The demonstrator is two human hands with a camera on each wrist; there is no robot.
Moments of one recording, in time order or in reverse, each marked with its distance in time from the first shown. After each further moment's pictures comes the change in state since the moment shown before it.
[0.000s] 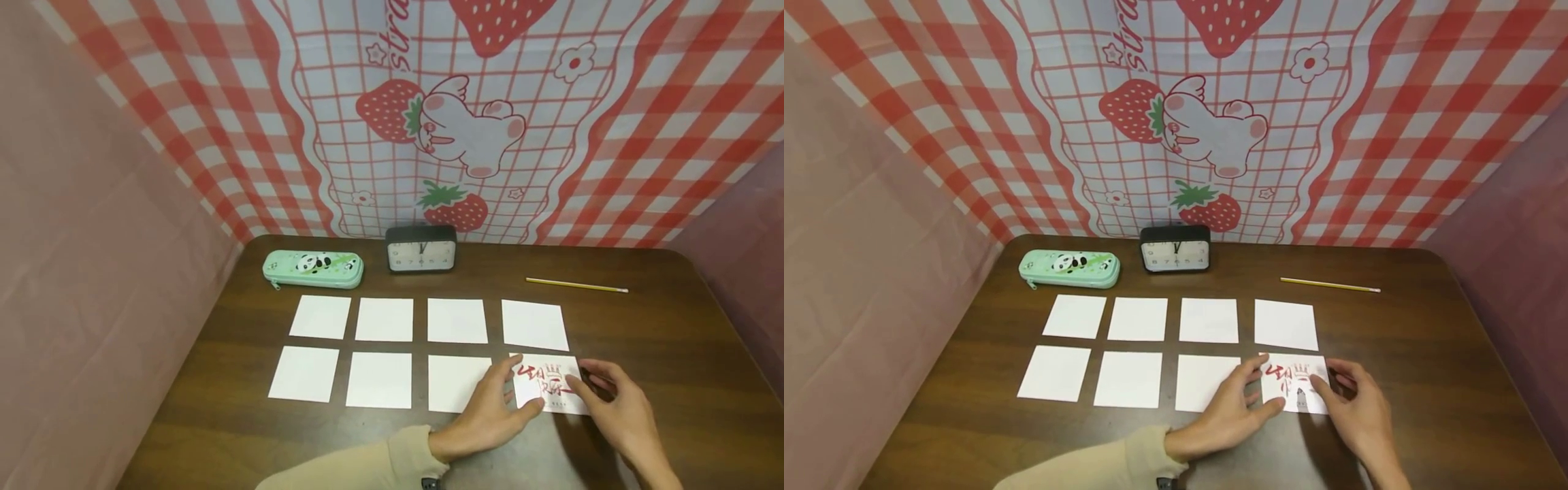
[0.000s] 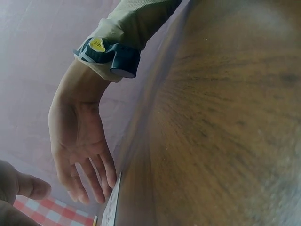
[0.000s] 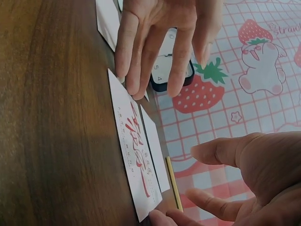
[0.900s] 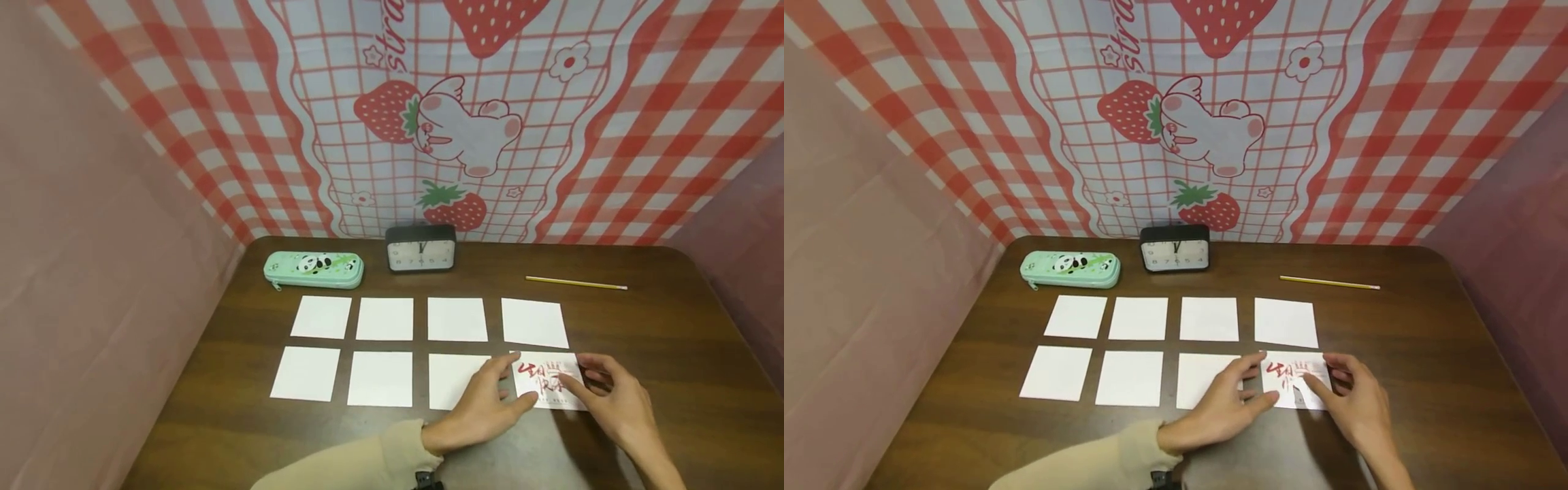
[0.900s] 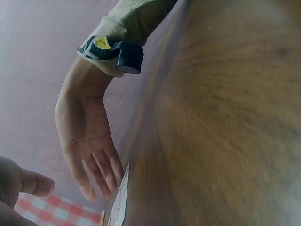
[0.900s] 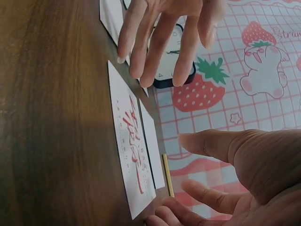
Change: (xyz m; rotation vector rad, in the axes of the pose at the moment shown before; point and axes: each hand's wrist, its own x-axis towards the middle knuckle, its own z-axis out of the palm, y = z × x) left_hand 0.000 0.002 -0.013 0.055 -0.022 0.030; right_hand 0.004 -0.004 -0.001 0.001 -0.023 -0.051
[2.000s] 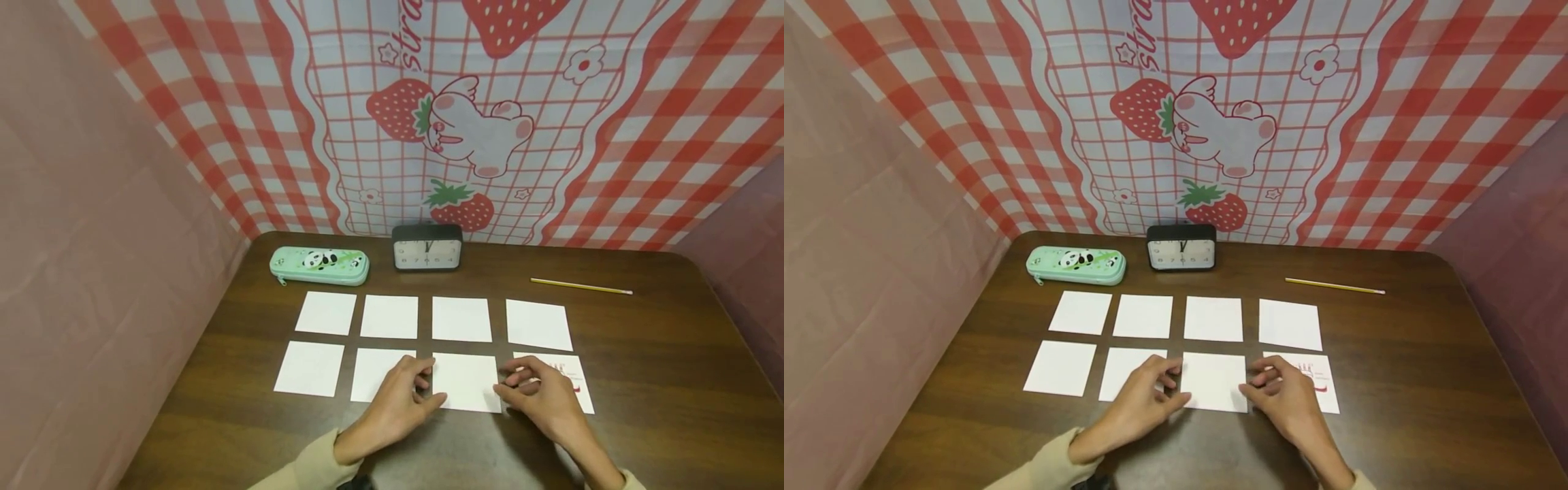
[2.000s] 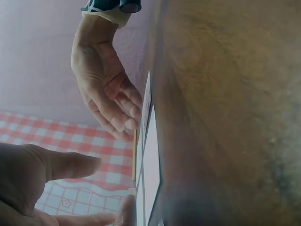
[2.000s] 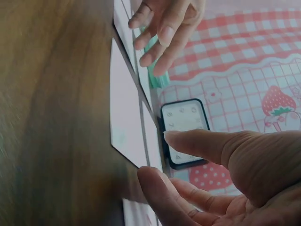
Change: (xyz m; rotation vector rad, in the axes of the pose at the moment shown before) left_hand -0.062 -0.027 -0.104 0.237 0.114 0.024; right_hand -0.011 -0.069 0.055 0.133 -0.212 -0.099
